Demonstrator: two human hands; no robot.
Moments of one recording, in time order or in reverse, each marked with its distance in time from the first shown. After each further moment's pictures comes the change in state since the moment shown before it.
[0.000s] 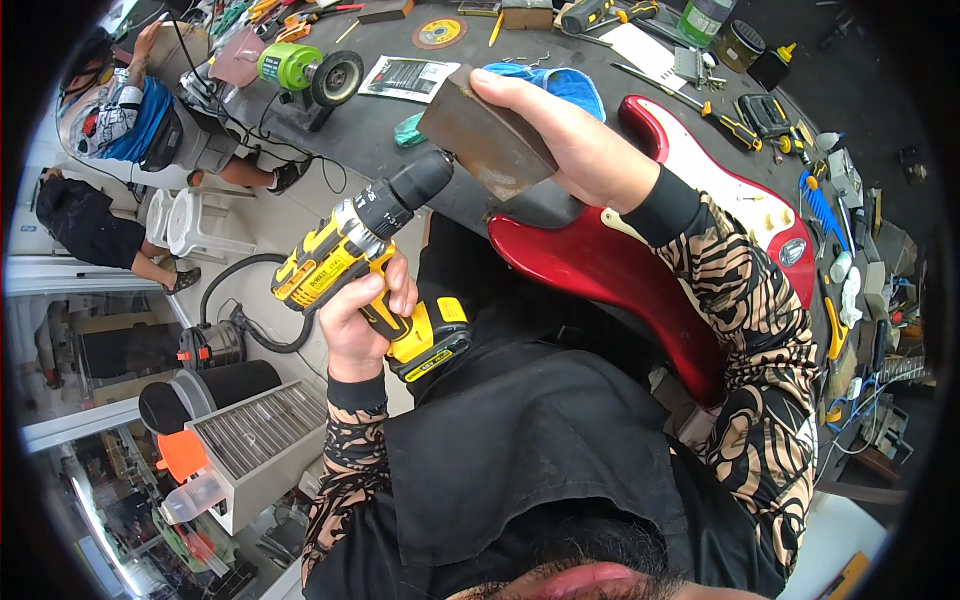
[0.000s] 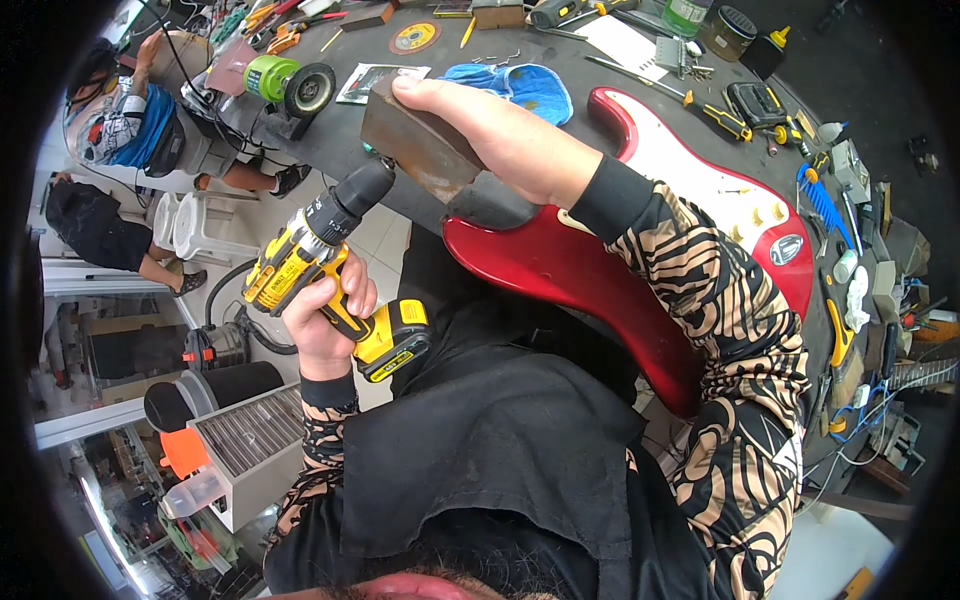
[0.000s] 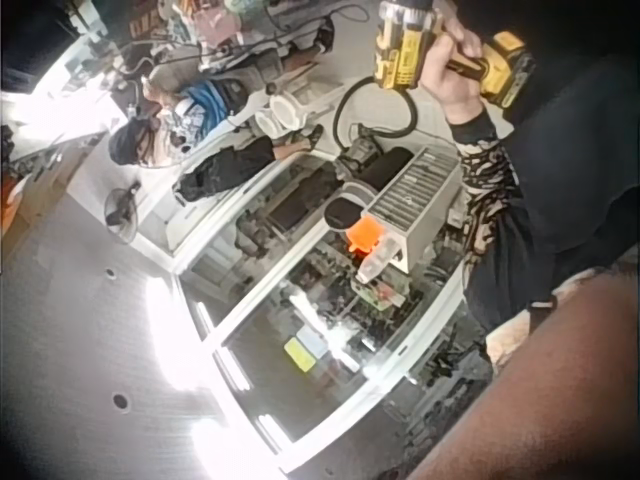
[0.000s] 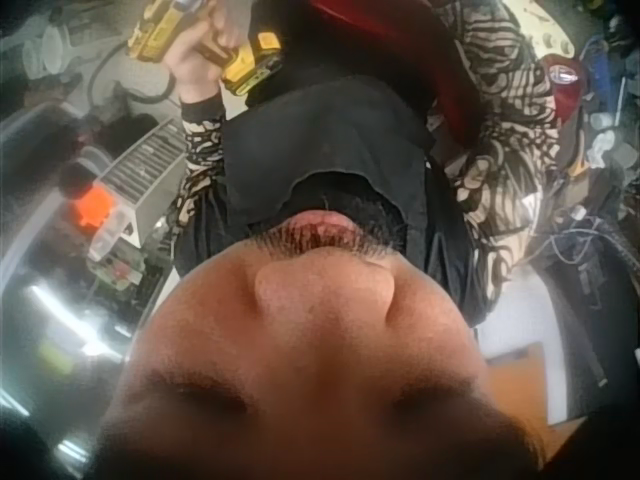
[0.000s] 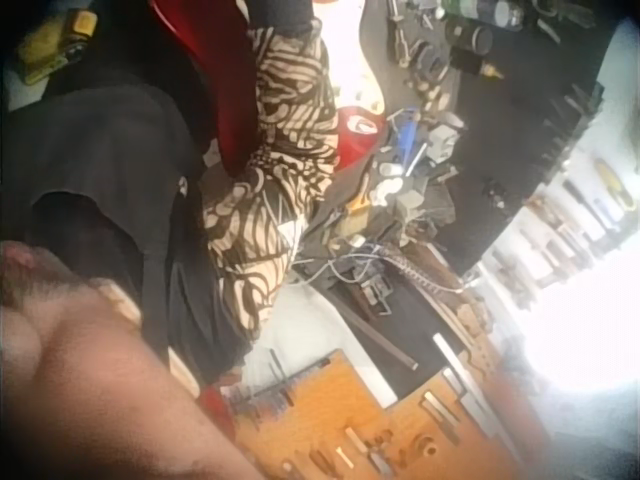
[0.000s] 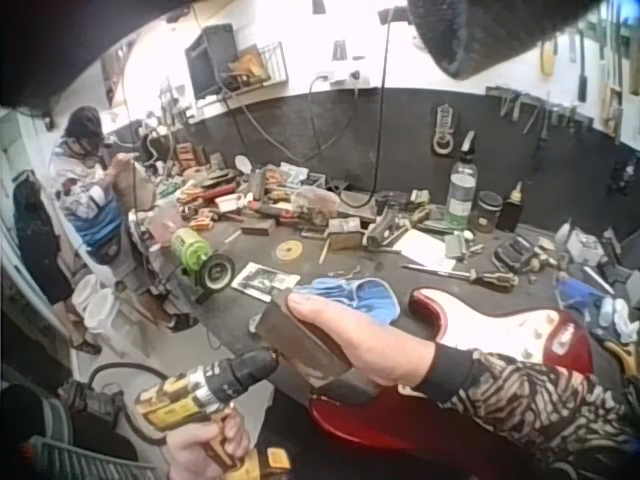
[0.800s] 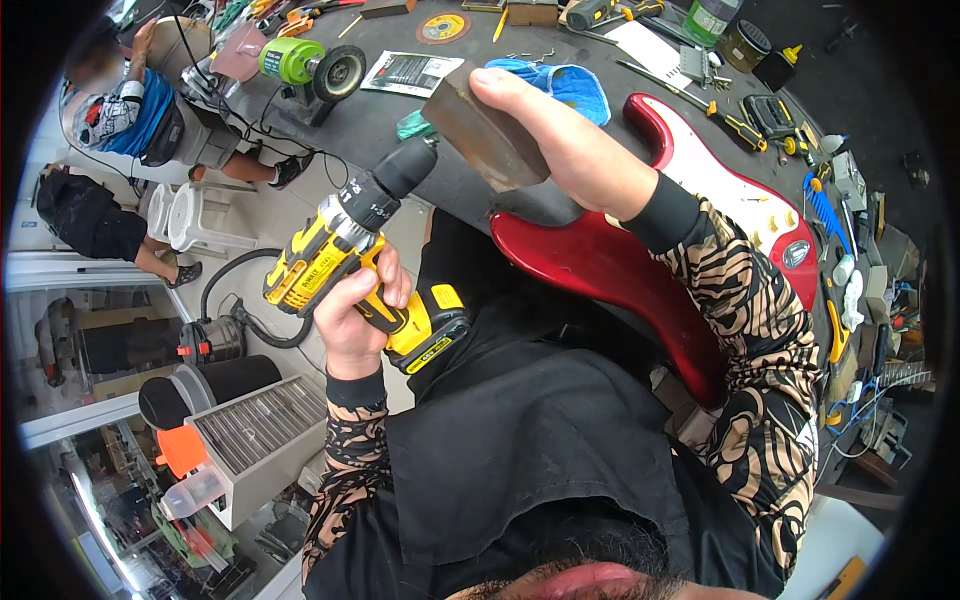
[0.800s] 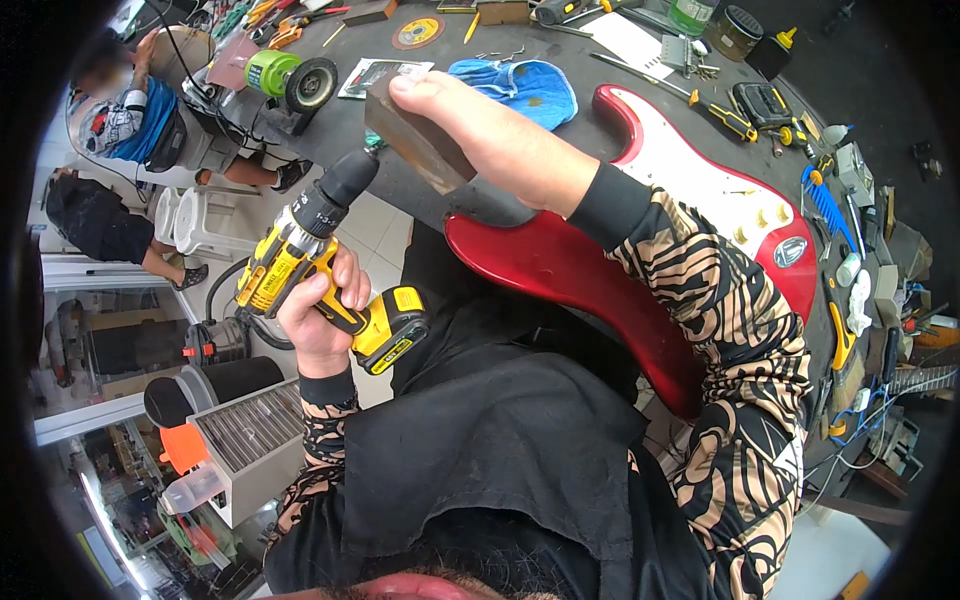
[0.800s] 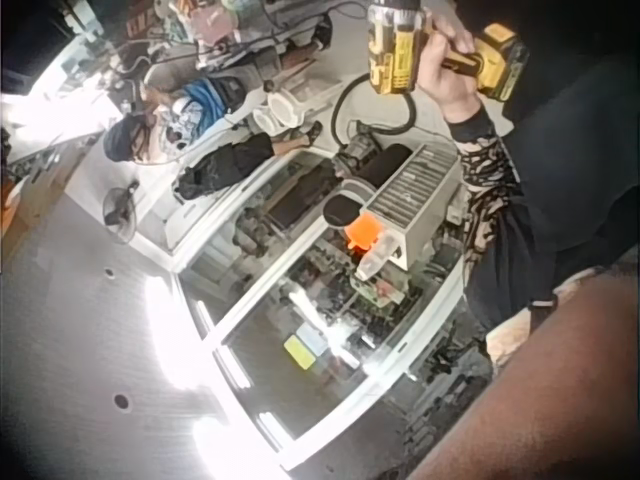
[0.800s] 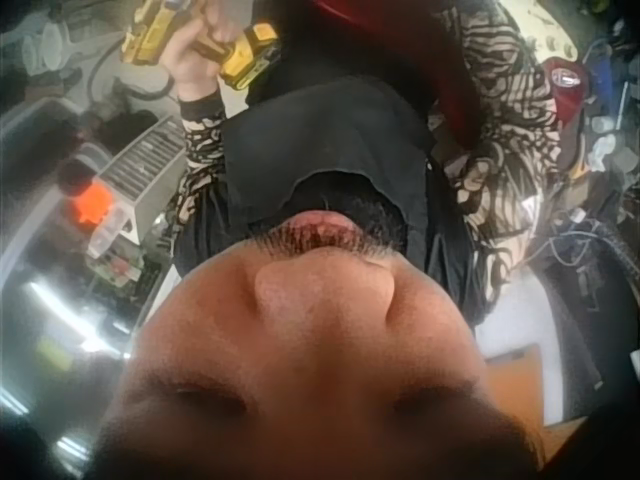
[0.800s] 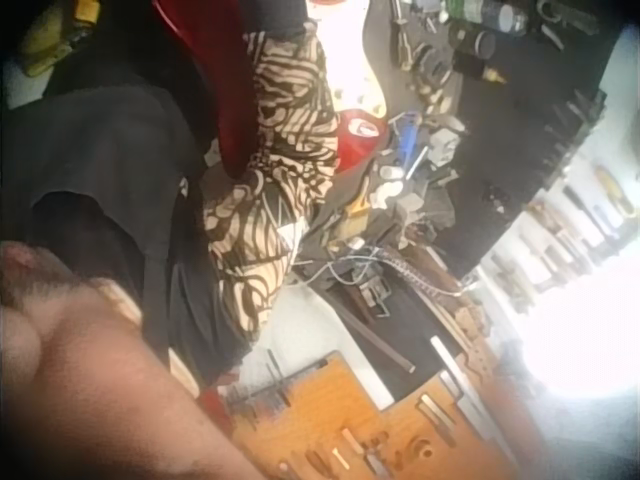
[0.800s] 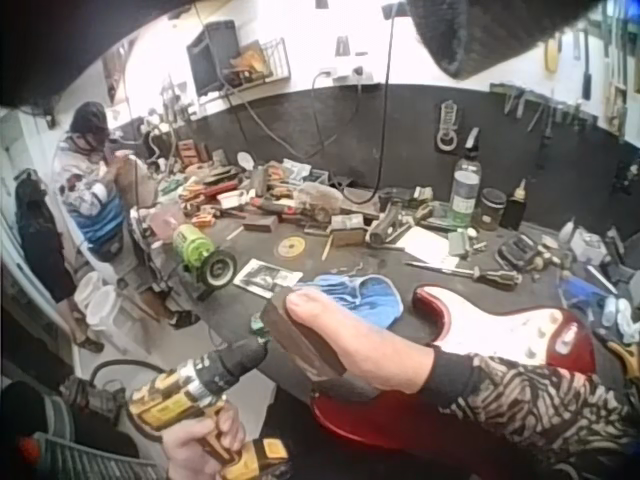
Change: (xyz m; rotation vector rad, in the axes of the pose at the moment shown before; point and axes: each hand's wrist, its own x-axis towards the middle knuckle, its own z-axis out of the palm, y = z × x) left_hand 0.000 0.003 0.004 0.027 0.045 0.073; right_hand -0.002 0.005 0.003 -0.281 -0.056 -0.131
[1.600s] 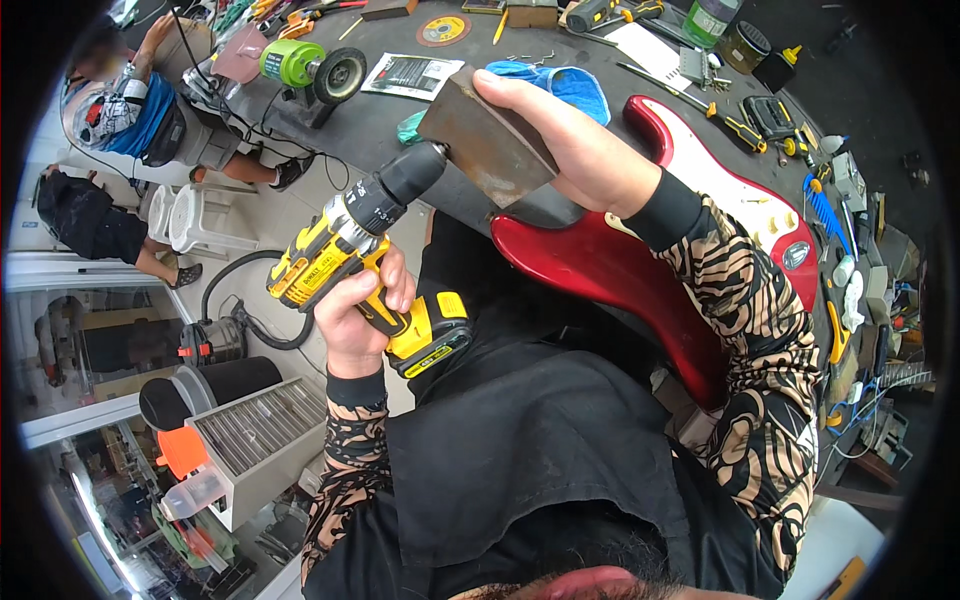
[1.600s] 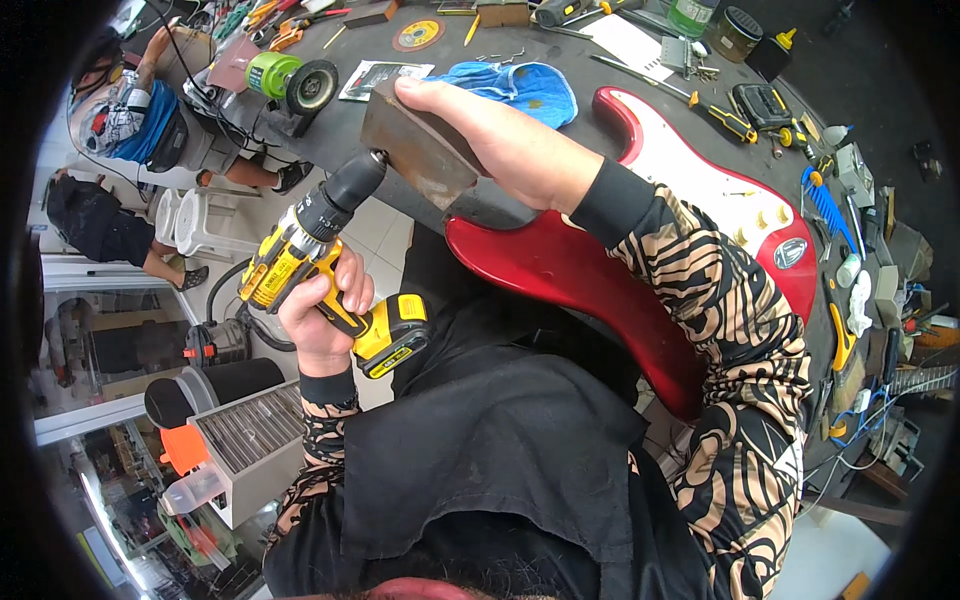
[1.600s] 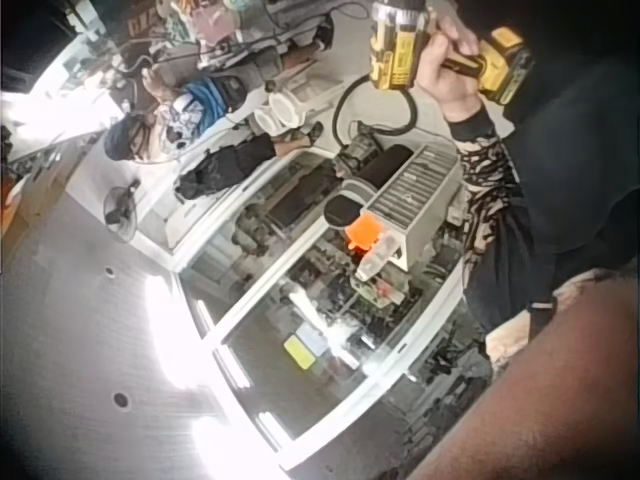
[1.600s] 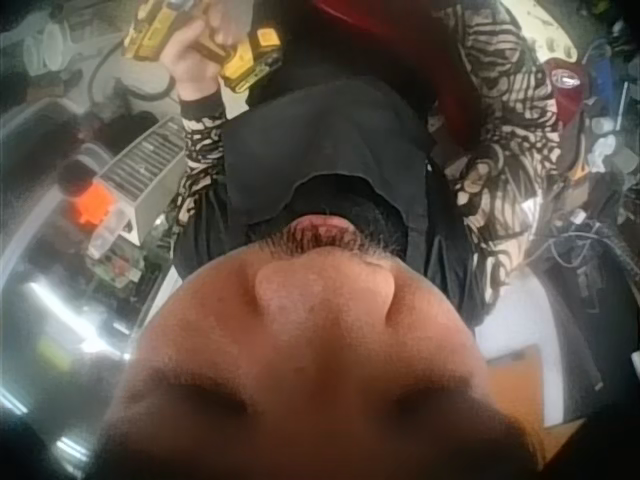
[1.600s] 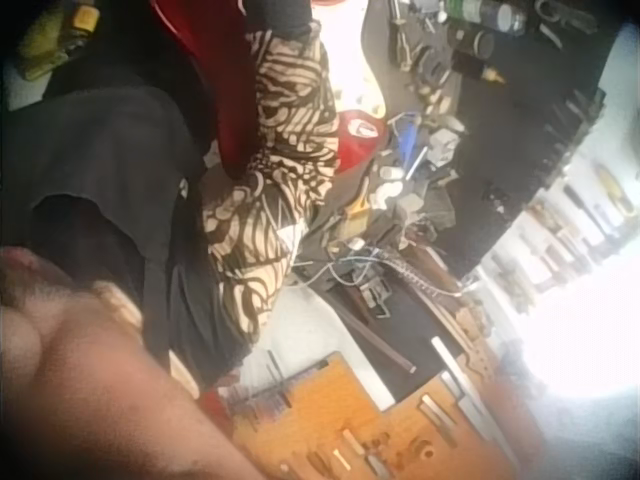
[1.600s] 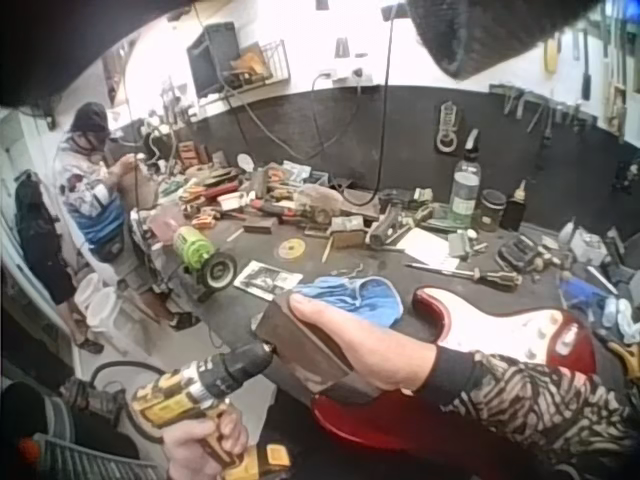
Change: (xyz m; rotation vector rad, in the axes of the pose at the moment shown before) left_hand 0.003 0.000 0.000 -0.034 -0.039 -0.034; right_hand 0.002 -0.001 0.001 0.333 0.081 0.144
